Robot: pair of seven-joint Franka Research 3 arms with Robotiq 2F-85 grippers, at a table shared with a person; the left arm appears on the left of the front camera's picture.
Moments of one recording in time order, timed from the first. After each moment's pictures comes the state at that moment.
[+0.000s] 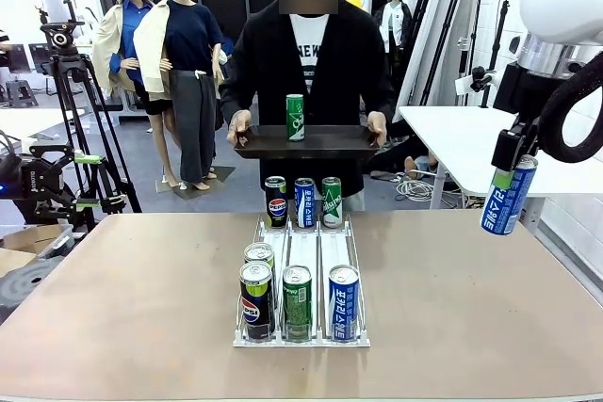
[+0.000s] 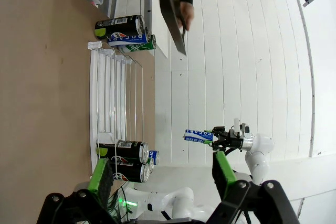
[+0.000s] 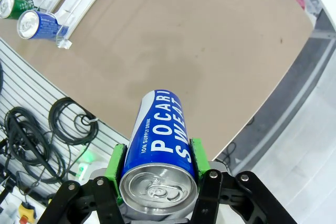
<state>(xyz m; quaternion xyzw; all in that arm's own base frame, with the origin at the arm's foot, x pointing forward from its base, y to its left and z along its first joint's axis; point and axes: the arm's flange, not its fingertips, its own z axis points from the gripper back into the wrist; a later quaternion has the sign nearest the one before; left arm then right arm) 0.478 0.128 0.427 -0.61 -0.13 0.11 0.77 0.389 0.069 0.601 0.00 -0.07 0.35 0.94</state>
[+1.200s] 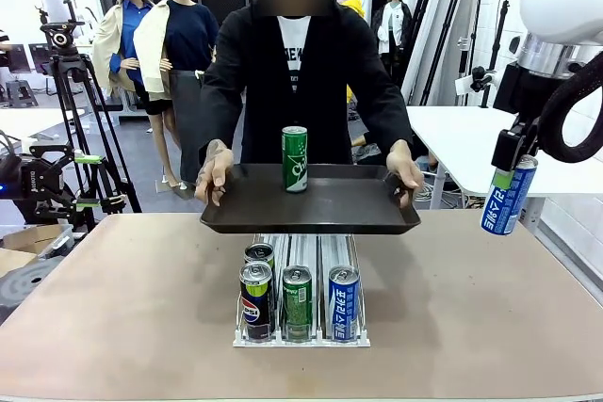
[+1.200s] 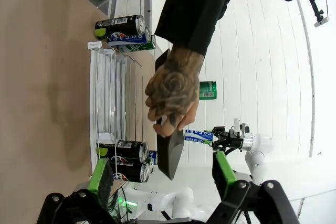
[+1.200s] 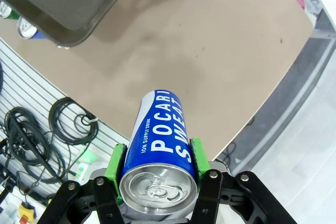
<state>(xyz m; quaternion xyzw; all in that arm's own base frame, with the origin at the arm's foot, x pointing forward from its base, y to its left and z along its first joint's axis) 0.478 0.128 0.427 -0.61 -0.13 0.11 0.77 0.389 0.069 0.601 0.00 -0.07 0.35 0.94</state>
